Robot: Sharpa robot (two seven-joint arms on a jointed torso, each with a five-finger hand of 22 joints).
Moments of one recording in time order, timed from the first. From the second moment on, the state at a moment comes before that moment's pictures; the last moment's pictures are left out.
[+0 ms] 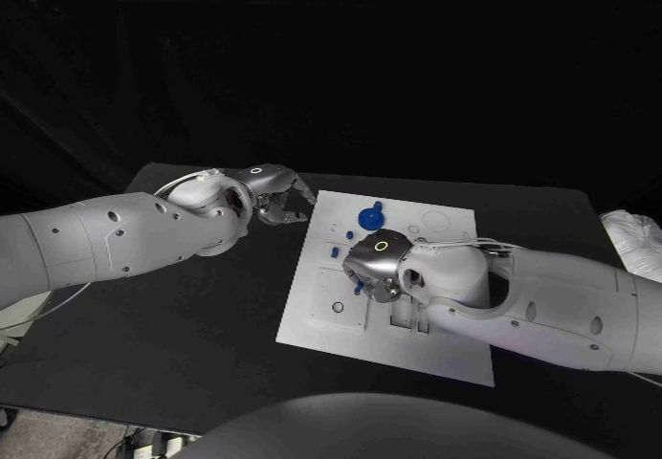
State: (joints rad) left arm 1.27 -0.80 -0.22 1.35 -1.45 -0.34 0.00; left_hand 1.41 -0.17 0.42 0.29 0.07 0.92 0.02 0.07 0.10 0.74 0.03 0.20 0.07 1.23 -0.04 1.02 0.65 0.06 1.43 0.06 1.18 1.31; right arm 1.18 -0.58 -0.22 1.62 -1.96 0.02 -0.23; right_hand 1.31 -0.11 0.37 -0.04 0.57 0.89 0.11 0.36 0.77 0.87 0.06 0.62 0.60 1.37 0.00 1.39 1.16 0.08 1.33 0.11 1.22 1.31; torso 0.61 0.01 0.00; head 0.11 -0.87
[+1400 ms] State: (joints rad) left arm 1.27 -0.80 -0.22 1.34 -1.45 -0.33 0.00; left_hand 1.41 -0.17 0.42 0.29 0.07 0.92 0.02 0.07 0.09 0.74 0.04 0.20 0.07 1.23 -0.04 1.02 0.64 0.06 1.43 0.07 1.18 1.31; right arm 1.17 -0.58 -0.22 1.62 -1.96 0.02 -0.21; right_hand 1.31 -0.11 0.39 -0.05 0.56 0.88 0.11 0.34 0.77 0.85 0.07 0.62 0.61 1.37 0.00 1.39 1.15 0.08 1.33 0.11 1.21 1.31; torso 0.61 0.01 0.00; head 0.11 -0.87
